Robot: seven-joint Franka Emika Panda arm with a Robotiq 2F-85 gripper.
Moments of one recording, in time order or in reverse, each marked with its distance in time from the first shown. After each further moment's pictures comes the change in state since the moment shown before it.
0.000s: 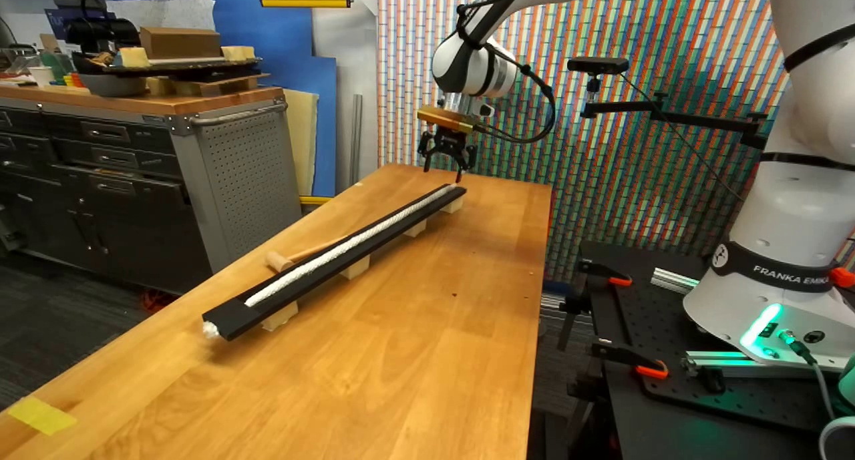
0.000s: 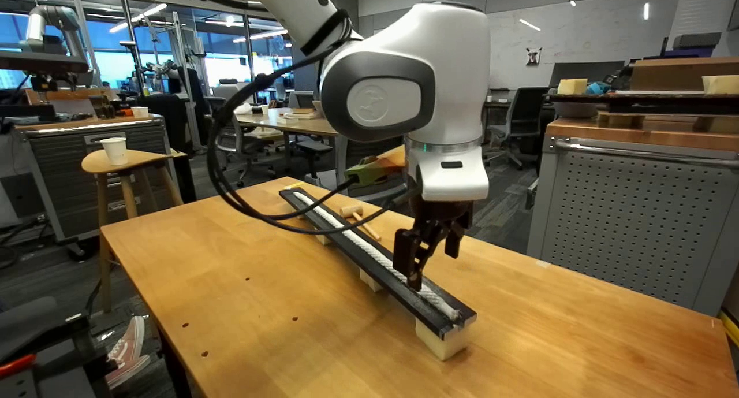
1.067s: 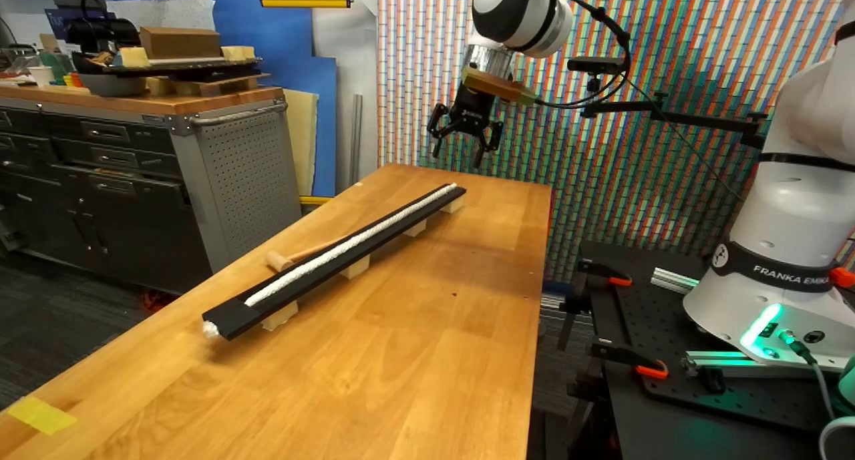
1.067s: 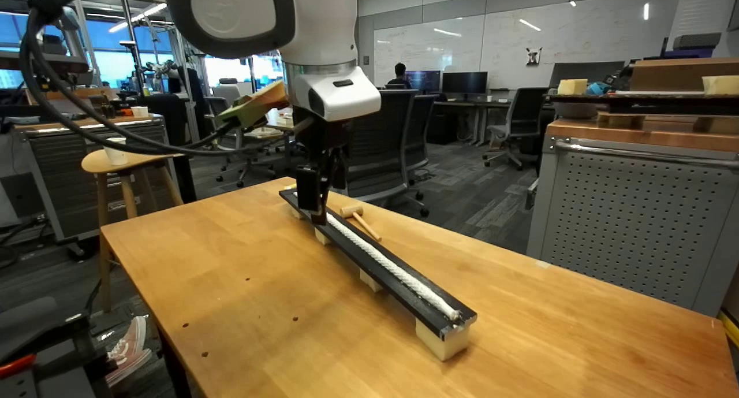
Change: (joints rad) arm 0.081 -0.461 0.083 -0.412 0.010 -0.021 -0.444
